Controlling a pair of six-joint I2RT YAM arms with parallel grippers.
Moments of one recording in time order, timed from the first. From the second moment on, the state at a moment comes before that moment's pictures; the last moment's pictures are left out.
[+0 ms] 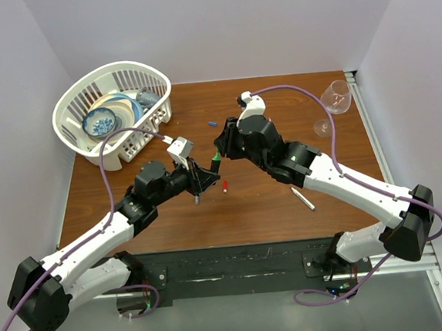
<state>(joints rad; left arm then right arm) -0.67 1.00 0.58 0.21 0.28 -0.47 0.91 1.35 1.28 -0.33 0.37 0.64</state>
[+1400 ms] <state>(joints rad) -0.69 1.06 0.60 0.22 0.31 -0.46 1.02 1.31 1.14 -0.31 0.54 0.88</state>
